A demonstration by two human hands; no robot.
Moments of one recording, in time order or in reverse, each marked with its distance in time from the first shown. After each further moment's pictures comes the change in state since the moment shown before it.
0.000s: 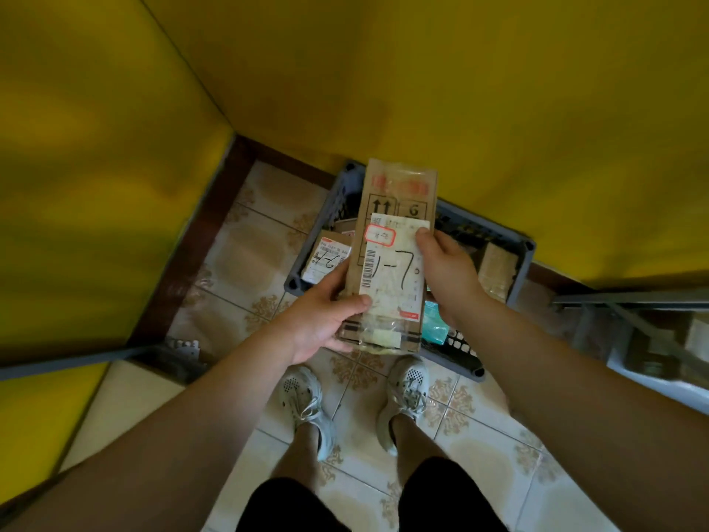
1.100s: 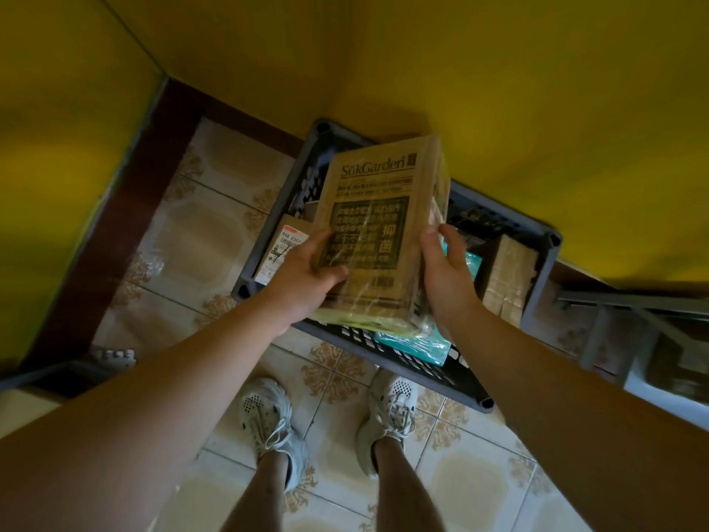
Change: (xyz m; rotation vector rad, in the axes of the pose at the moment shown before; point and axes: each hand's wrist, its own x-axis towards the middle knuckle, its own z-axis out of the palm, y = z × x) left_hand 0.167 -0.032 -0.036 0.198 0.188 0.141; right_hand 0.129 0.080 0.002 0.001 0.093 -0.015
